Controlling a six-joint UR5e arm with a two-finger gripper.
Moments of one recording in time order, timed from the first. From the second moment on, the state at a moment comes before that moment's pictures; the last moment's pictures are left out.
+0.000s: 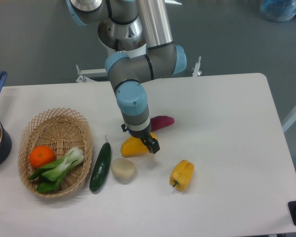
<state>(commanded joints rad) 2.33 -1.96 -1.94 -0.82 1.70 1.18</state>
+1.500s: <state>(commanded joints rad) 2.65 -1.85 -1.71 -0.84 1.56 1.18</state>
